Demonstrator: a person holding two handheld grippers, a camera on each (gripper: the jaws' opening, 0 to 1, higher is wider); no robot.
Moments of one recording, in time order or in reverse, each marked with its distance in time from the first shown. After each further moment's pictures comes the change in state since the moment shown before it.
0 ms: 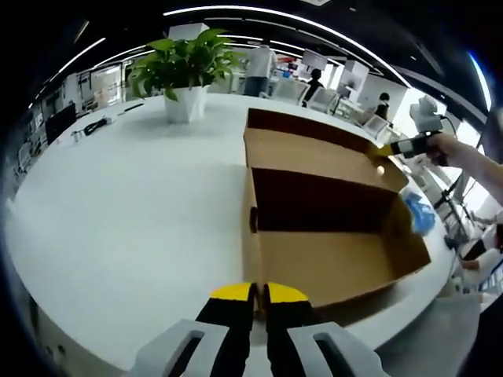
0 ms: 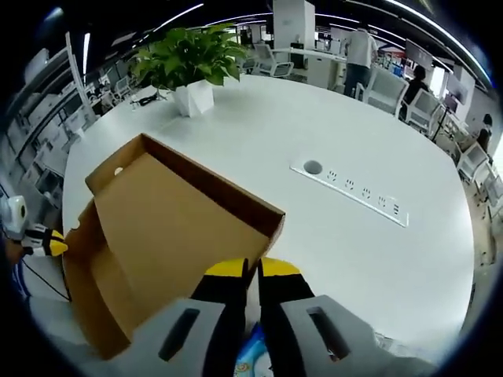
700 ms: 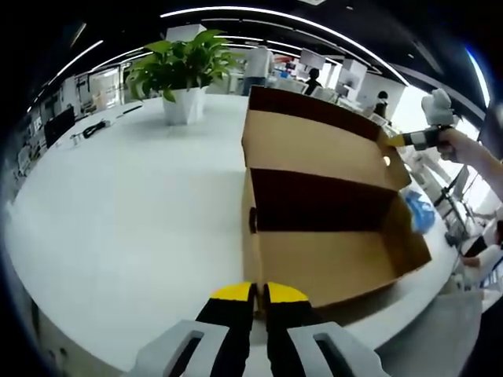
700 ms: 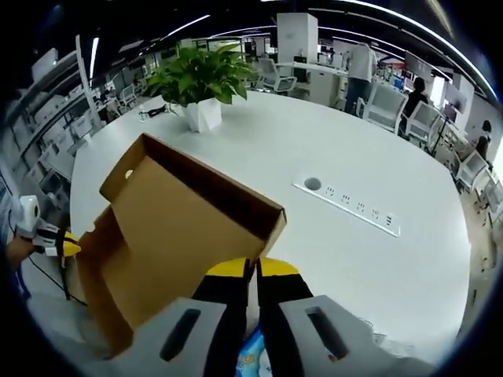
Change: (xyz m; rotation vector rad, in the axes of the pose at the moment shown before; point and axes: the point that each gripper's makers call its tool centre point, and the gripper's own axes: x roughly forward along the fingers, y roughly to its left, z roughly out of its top) left arm 0.001 0.000 0.000 0.014 -0.002 0.003; right arm -0.036 0.014 0.016 -0.024 -0.077 0.008
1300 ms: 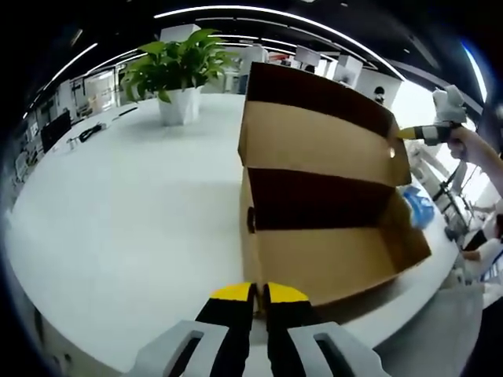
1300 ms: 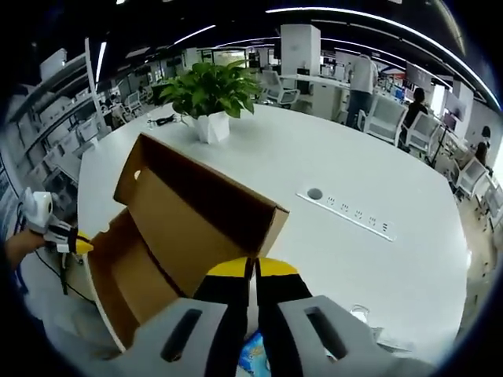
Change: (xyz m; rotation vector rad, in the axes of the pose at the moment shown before) left arm 0.000 -0.001 0.000 0.026 0.013 -0.006; right arm -0.031 0.015 0.003 -0.022 -0.065 0.010
